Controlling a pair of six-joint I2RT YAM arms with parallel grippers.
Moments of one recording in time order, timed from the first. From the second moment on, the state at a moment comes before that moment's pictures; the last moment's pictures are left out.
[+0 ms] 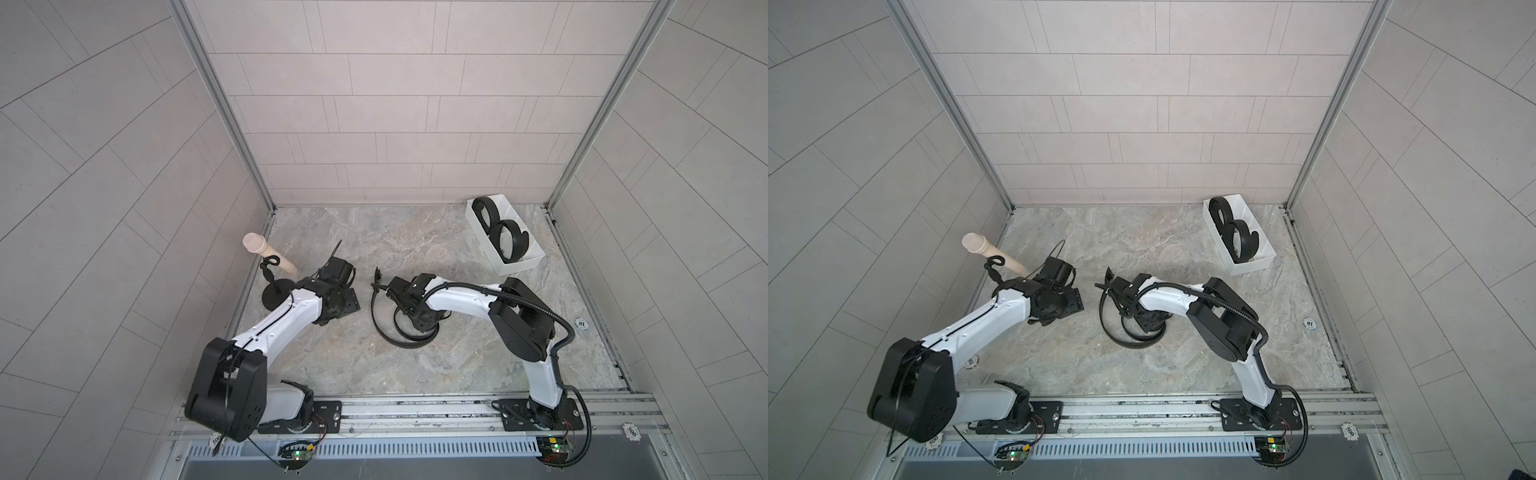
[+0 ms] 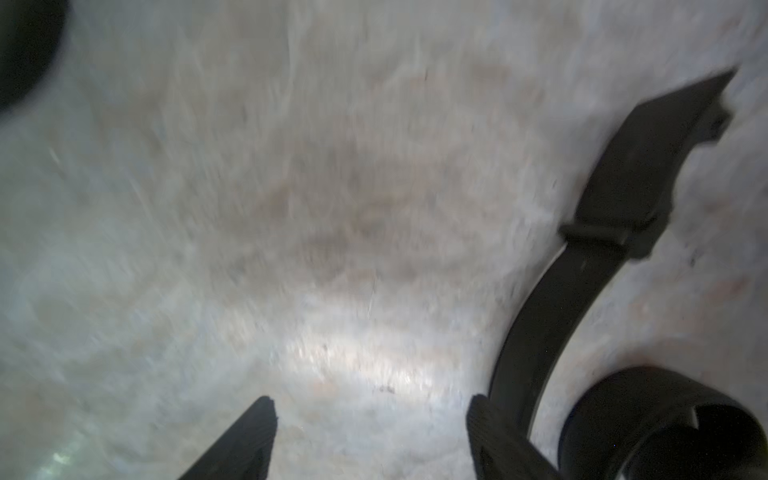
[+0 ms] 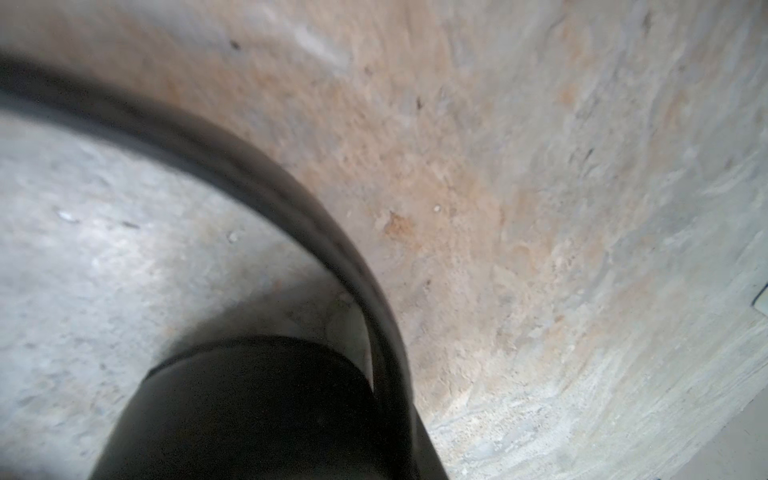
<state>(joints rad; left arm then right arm) -0.38 1.28 0.75 -0.74 -0.07 -0.75 0.89 2.04 1.42 -0.99 0.32 0.31</state>
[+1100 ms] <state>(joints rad) -0.70 1.39 0.57 -0.20 0.02 -1.10 0.94 1.97 1.35 -0.93 0.08 0.39</state>
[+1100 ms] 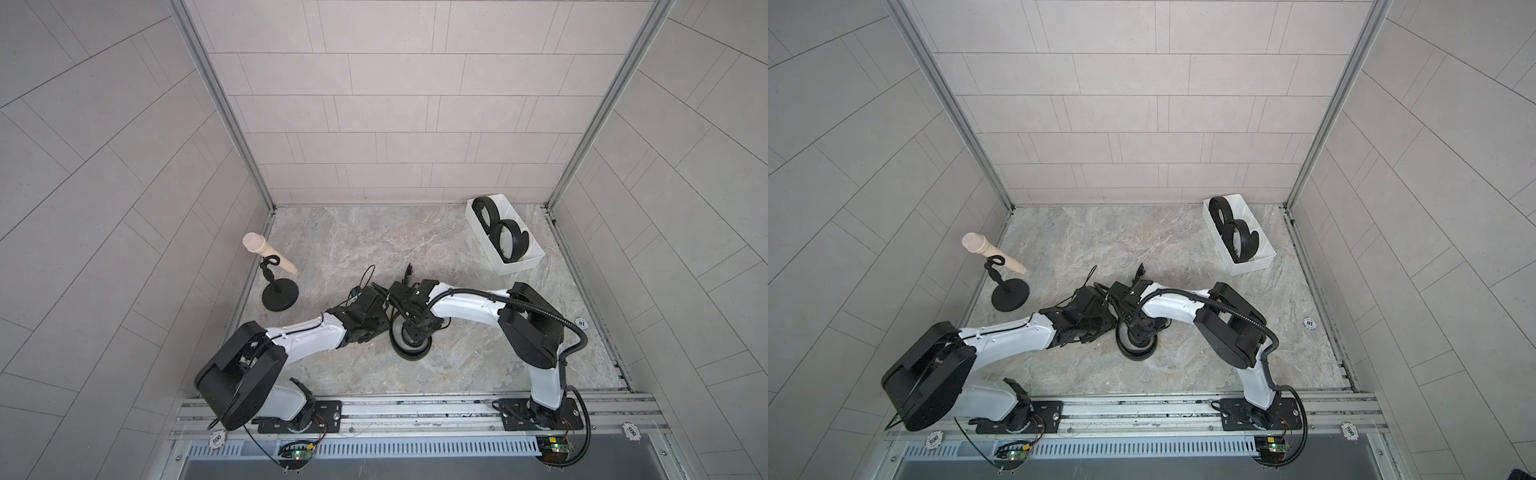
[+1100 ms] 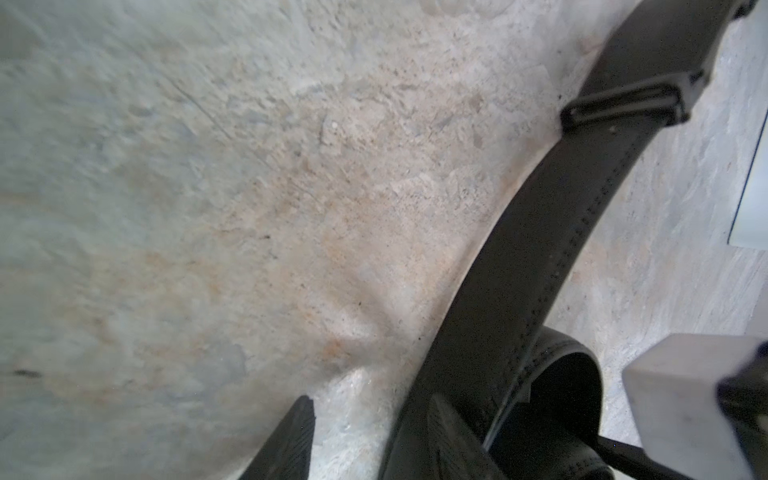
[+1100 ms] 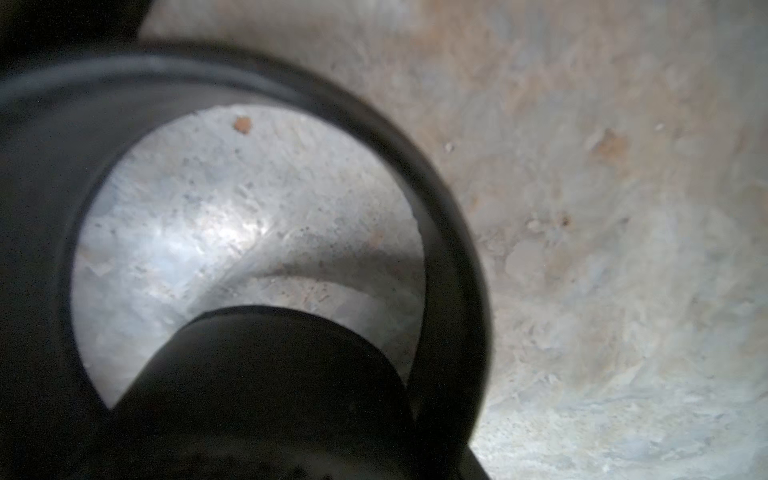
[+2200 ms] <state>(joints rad) -0.79 1.26 0.47 -0.13 0.11 -0.91 0.92 1.93 1.30 -0.86 -0.02 0.42</state>
